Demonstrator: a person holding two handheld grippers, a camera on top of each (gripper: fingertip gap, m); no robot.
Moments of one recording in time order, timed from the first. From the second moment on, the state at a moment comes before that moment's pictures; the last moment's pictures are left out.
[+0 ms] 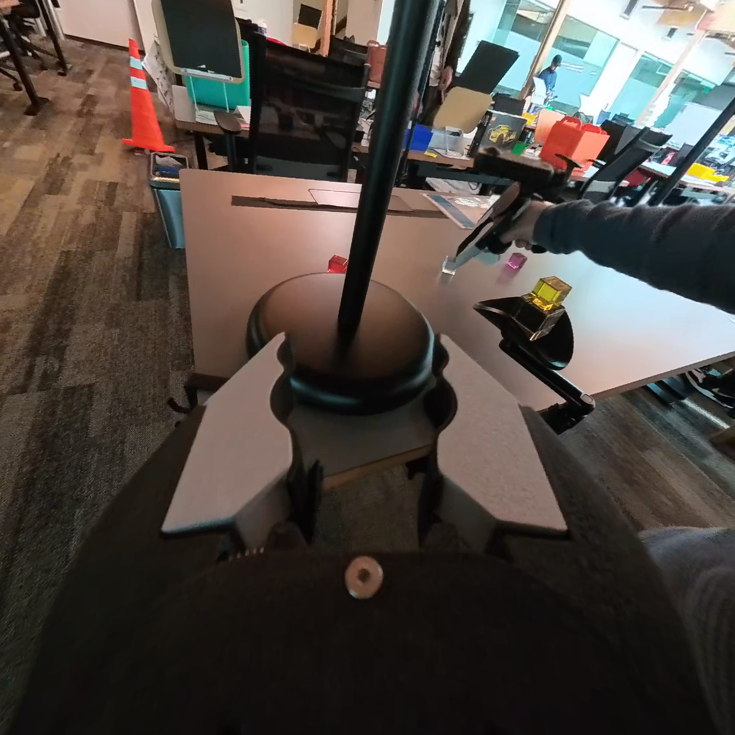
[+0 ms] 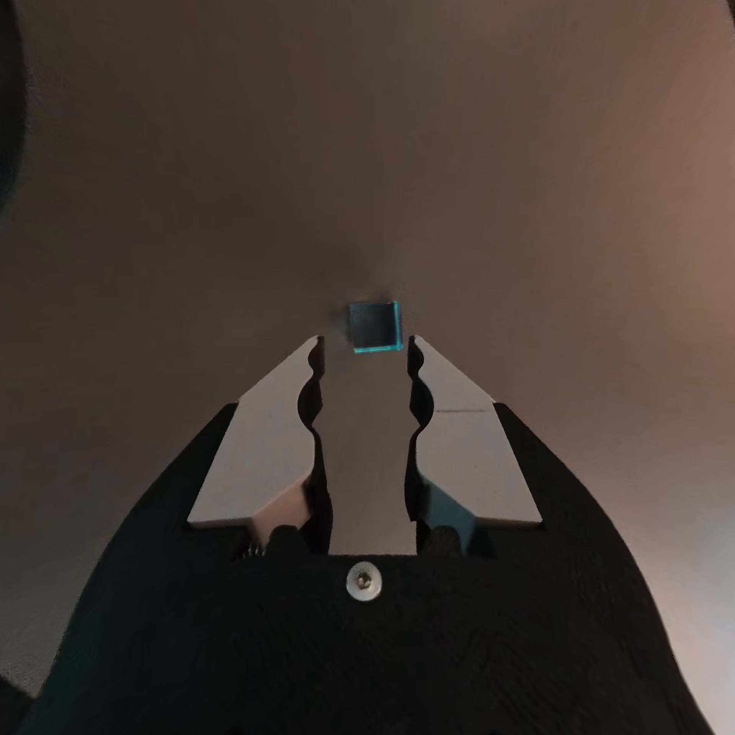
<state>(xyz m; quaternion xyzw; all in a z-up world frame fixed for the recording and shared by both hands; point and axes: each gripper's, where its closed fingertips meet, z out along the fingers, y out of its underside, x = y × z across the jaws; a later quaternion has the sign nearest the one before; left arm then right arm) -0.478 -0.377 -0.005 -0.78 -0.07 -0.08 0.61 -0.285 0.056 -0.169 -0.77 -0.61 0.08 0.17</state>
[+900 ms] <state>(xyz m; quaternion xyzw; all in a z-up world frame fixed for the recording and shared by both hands) -0.458 -0.348 -0.005 -0.76 -0.02 -0.14 0.63 -0.279 -0.204 -0.007 -0.52 -0.82 0.22 0.12</state>
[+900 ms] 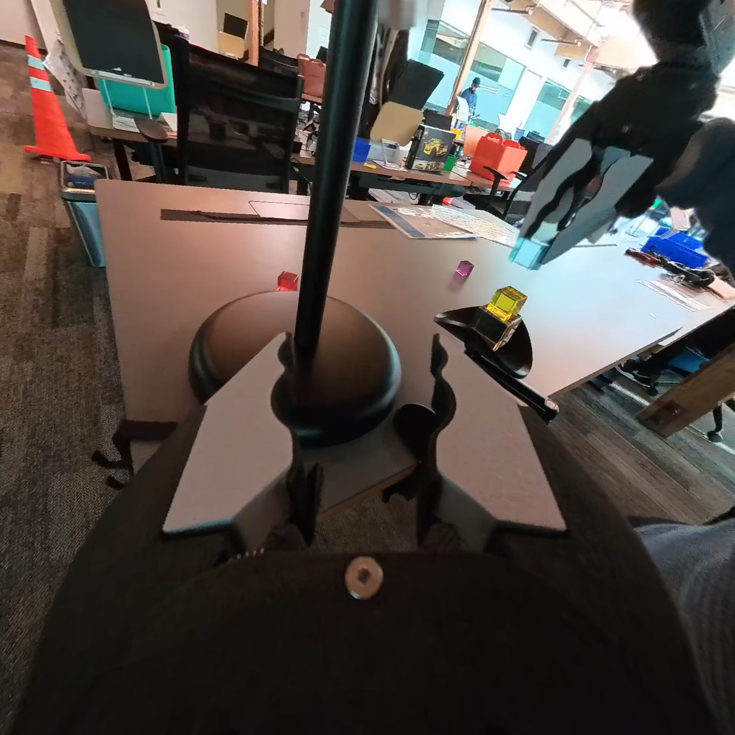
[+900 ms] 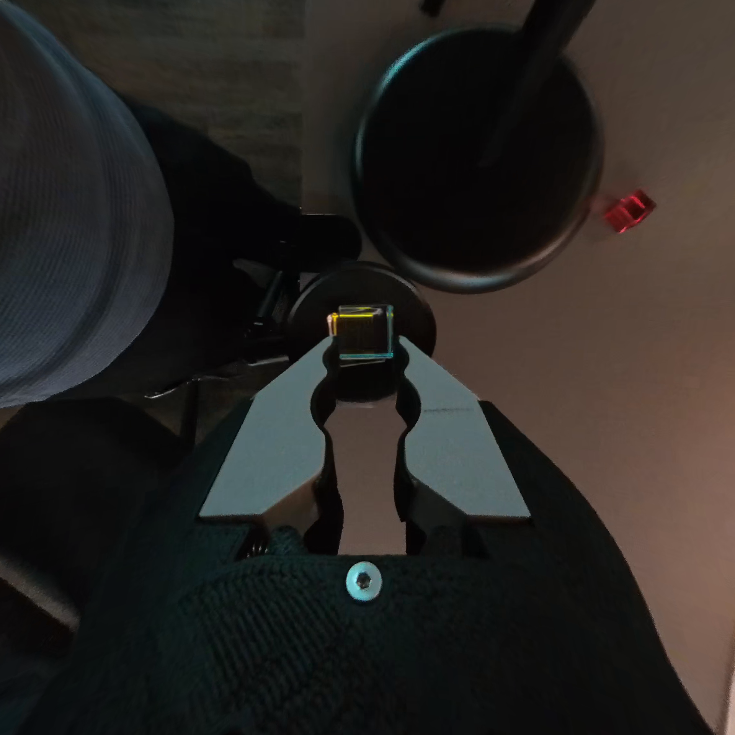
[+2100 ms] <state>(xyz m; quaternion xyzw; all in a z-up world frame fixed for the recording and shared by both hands) -0.467 -0.334 -0.011 -0.77 -0.02 -0.15 0.62 -0.188 0.030 0.006 -0.77 -0.49 0.10 0.39</state>
